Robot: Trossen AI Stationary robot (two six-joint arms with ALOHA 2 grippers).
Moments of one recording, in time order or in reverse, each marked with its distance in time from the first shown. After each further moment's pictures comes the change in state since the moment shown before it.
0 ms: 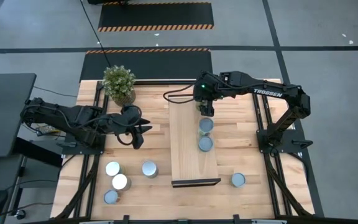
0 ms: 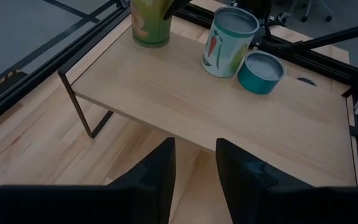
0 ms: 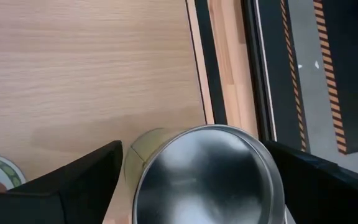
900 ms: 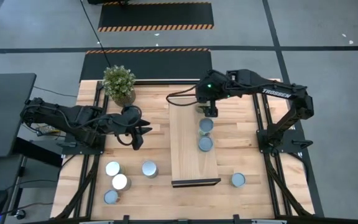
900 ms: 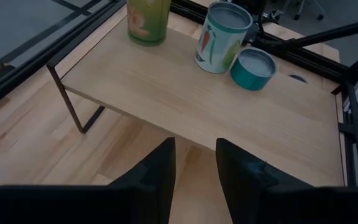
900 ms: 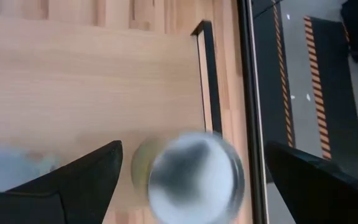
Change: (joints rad) left arm 0.000 0.000 0.000 -0.001 0.035 -0.019; right arm 0.073 -0.034 0.121 -0.085 0.000 -0.050
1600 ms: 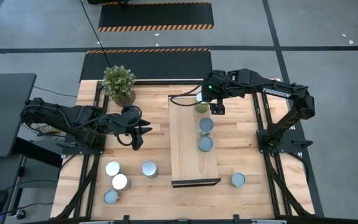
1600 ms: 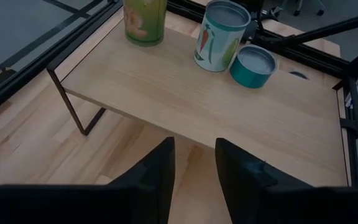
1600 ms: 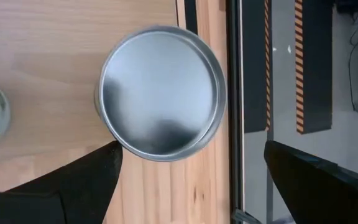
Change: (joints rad) left arm 0.000 0.000 0.000 -0.002 -0.001 0.030; right arm -0.046 -0.018 -0.058 -0.126 0.137 -0.006
